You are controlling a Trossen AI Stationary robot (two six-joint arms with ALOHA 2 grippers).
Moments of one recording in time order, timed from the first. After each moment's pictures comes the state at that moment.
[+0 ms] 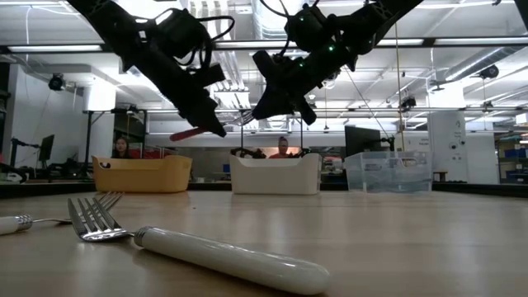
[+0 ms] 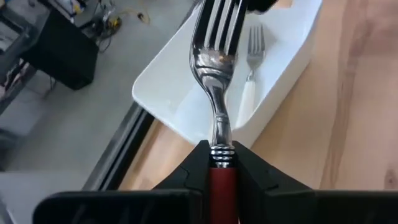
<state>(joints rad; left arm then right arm) 0.31 1.43 0.76 0.04 -0.37 0.24 -0.34 1.76 1.22 0.04 0.00 0.46</state>
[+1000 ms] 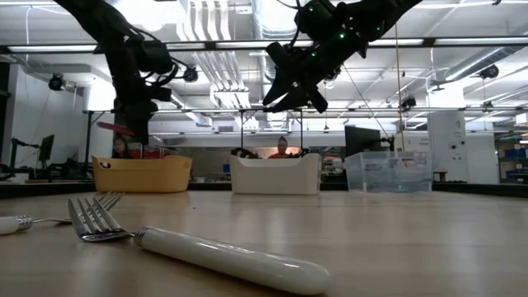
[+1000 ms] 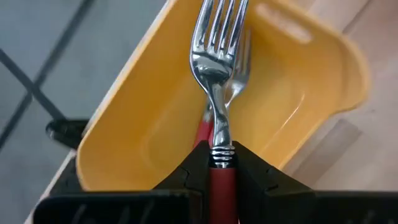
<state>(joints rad) 0.88 1.29 0.92 -0.75 -0.17 0.31 -0.37 1.67 1.22 -0.10 0.00 0.38</state>
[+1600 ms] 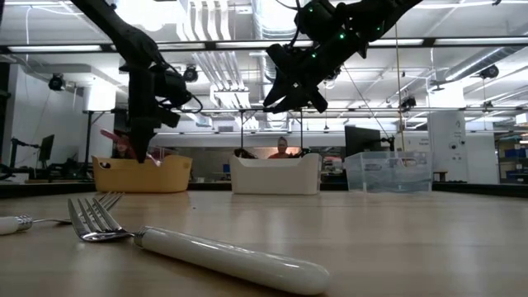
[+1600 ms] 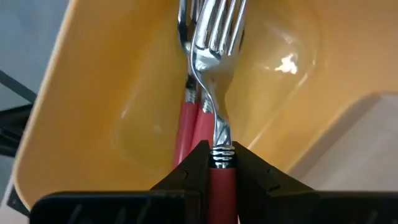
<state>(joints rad) 0.94 1.60 1.11 -0.94 -0.12 0.38 -0.37 1.67 1.22 -0.11 0.00 0.34</state>
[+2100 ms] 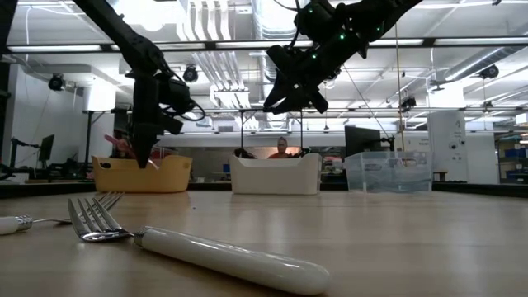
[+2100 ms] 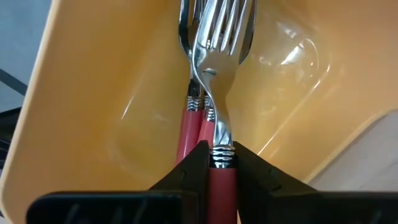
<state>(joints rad) 0.94 1.67 1.13 -0.94 -0.12 0.39 -0.37 1.67 1.22 -0.12 0.00 0.34</state>
